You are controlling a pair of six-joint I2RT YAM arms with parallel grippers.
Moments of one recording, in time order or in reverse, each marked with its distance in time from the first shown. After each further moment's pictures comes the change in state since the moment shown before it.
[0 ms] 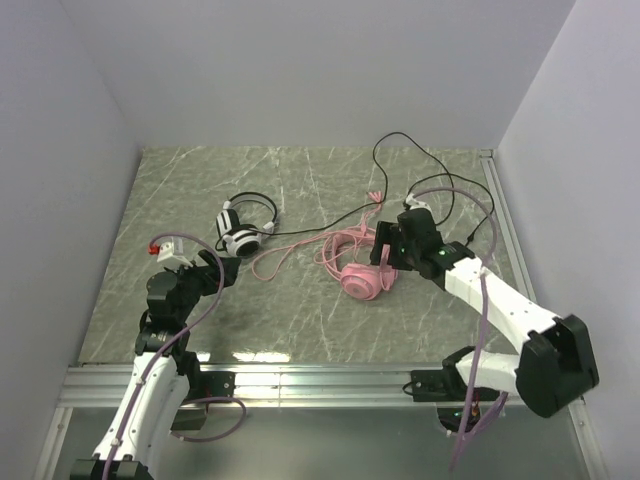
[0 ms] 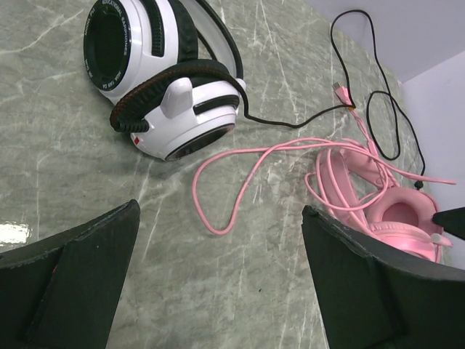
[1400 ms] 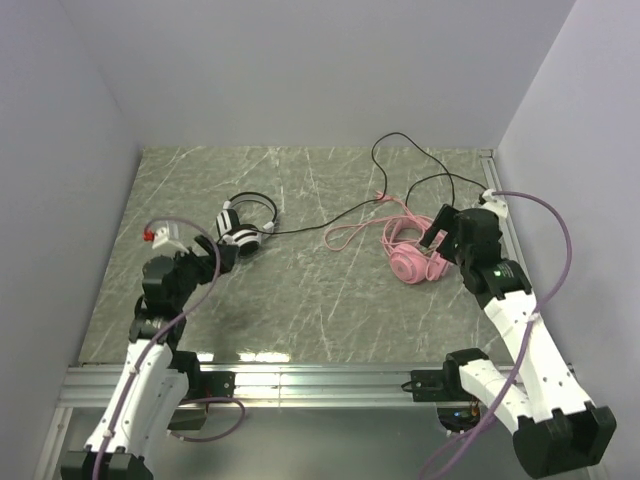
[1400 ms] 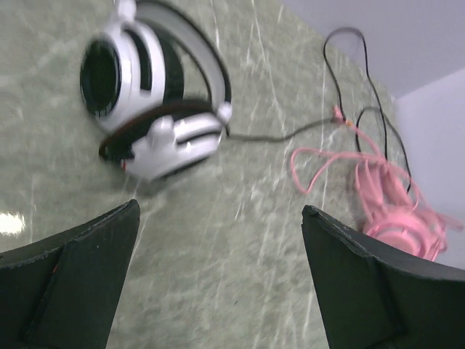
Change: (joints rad) left arm -0.009 0.068 0.107 -0.053 -0.022 -0.030; right arm -0.274 -0.280 0.033 -0.174 0.172 0.029
